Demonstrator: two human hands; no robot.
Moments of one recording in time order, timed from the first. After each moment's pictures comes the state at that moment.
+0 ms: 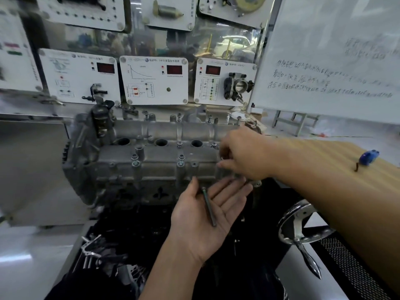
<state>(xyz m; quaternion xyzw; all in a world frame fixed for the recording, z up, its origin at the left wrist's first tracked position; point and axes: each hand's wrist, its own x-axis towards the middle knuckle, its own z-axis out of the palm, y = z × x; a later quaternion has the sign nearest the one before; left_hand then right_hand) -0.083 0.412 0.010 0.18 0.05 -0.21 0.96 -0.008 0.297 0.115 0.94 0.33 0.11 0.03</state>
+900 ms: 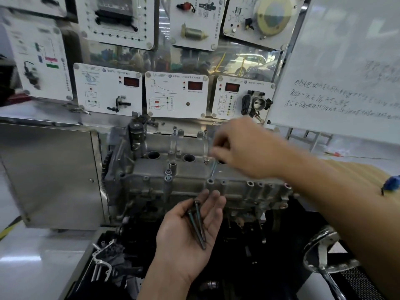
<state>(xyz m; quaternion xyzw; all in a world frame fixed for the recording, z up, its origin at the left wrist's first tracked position) -0.089 0.480 0.003 0.11 0.10 -0.12 0.98 -0.023 0.368 0.153 0.92 0.37 0.13 -0.07</state>
